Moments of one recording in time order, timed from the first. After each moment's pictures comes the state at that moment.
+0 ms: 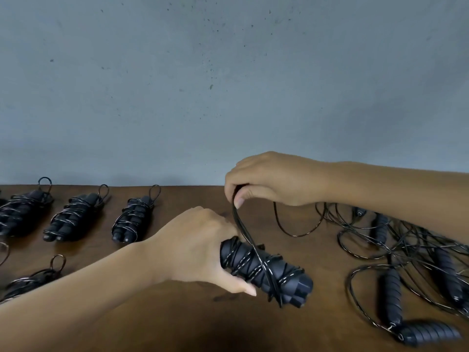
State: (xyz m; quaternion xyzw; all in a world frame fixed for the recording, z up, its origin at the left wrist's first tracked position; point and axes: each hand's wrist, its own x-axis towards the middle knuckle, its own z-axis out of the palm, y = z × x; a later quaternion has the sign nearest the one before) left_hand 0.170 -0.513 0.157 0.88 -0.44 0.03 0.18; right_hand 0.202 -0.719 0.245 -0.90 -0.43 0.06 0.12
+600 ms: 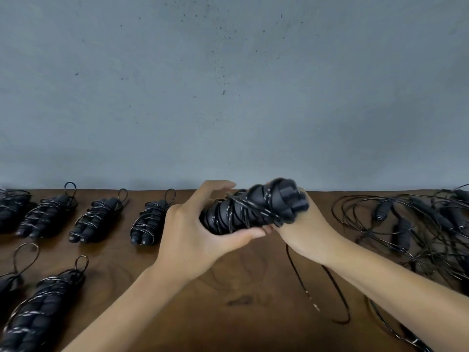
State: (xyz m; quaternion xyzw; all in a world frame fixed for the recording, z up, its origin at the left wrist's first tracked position) left_hand 0.158 -0.512 0.149 0.80 -0.22 0.22 0.52; right_hand 0.174 -0.720 0.159 -0.84 -0.11 -0.02 0.54
